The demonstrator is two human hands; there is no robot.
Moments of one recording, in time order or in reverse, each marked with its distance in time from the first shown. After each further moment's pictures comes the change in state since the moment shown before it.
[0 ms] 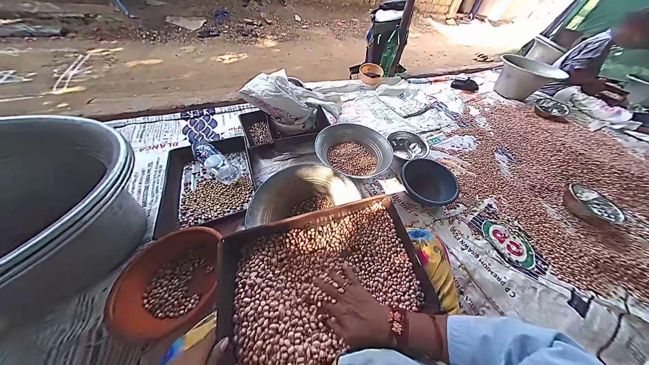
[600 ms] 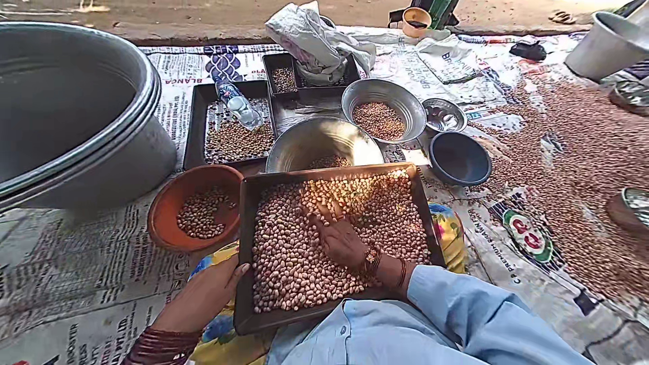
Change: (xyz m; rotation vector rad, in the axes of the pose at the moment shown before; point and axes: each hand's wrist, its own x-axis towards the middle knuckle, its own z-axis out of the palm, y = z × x) left_hand 0.003 0.001 0.006 0.000 0.061 -0.052; right_hand 0.072 -0.003 -0.007 0.148 0.043 0.159
